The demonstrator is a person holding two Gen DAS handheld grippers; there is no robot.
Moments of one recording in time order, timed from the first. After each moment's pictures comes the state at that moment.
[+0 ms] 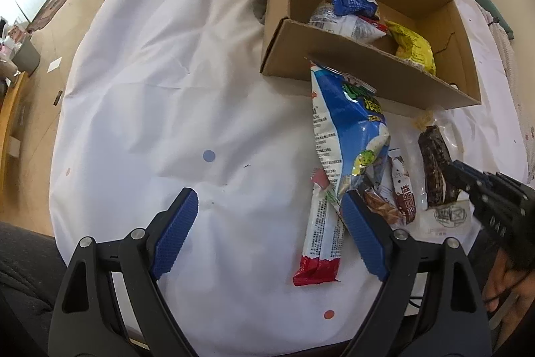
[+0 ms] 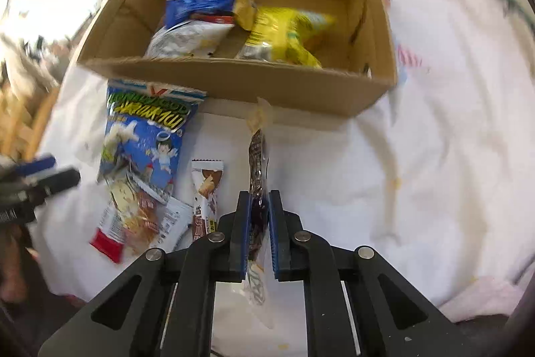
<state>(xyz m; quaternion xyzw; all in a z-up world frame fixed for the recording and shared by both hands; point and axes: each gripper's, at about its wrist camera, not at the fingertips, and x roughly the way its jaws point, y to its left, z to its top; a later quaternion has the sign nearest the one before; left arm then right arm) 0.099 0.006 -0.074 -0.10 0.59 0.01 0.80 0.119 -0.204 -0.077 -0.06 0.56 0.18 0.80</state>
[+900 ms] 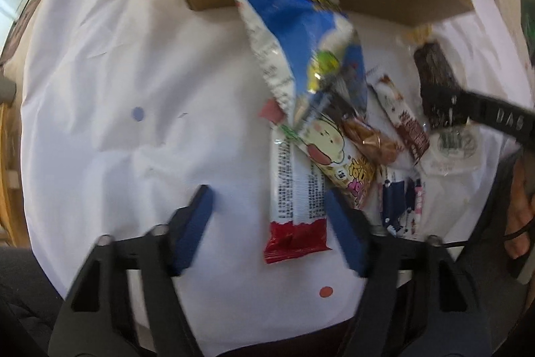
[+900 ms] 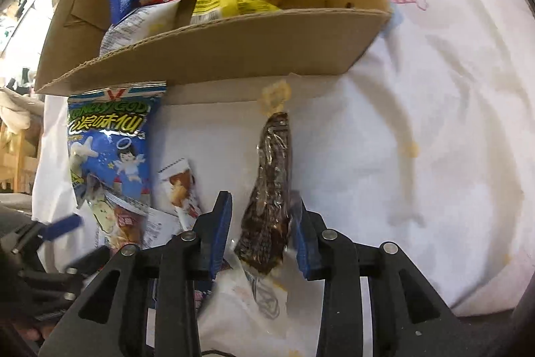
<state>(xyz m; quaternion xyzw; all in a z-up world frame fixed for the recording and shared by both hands) 0.096 -0.045 -0.117 -0.01 0.66 -0.06 0.75 0.156 -0.272 -0.112 0.06 0.64 0.14 0.76</state>
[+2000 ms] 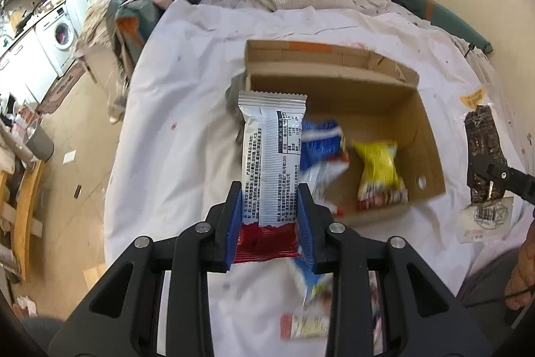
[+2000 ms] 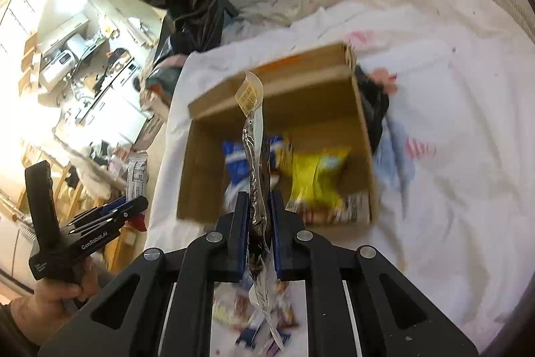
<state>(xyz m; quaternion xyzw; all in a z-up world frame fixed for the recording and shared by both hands) 0.181 -0.012 0.044 -0.01 0.45 0.00 0.89 0.190 -0.286 0.029 0.18 0.43 0.24 0.85</state>
